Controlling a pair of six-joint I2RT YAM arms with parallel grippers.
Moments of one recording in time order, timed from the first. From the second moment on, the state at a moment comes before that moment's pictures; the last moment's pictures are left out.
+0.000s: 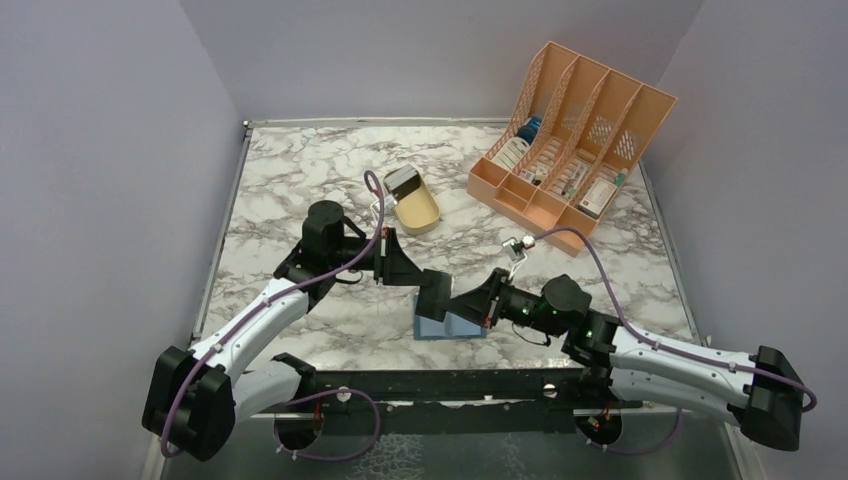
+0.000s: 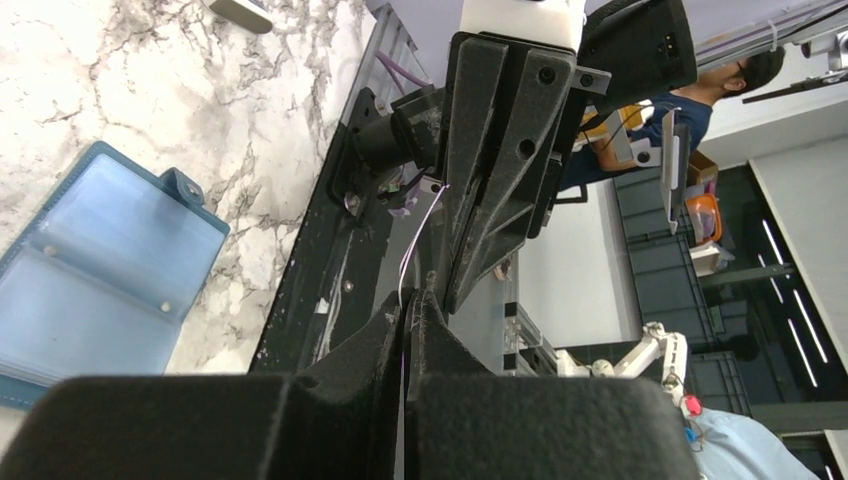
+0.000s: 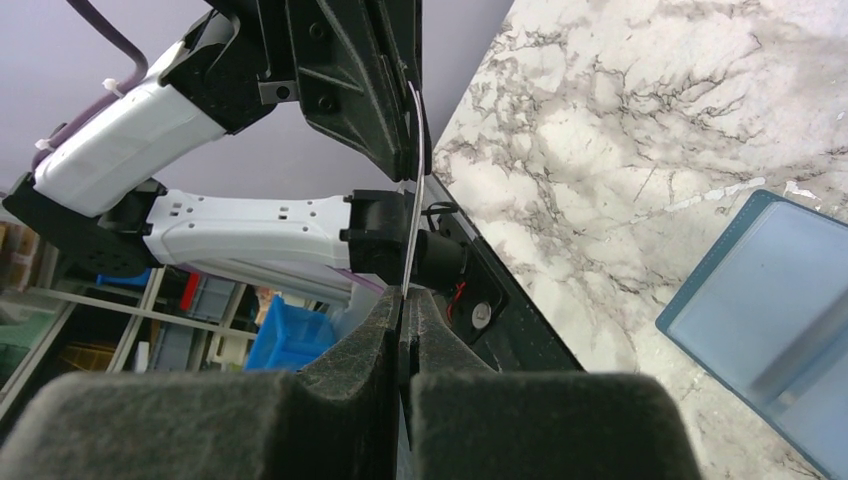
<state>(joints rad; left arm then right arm) -0.44 1.07 0.64 0.18 1.10 -0.81 1.06 0.80 0.37 0.39 -0.11 0.97</state>
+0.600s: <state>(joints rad) -0.41 1.06 0.65 0.18 1.06 -0.83 1.06 0.65 0.30 0.34 -0.10 1.01</state>
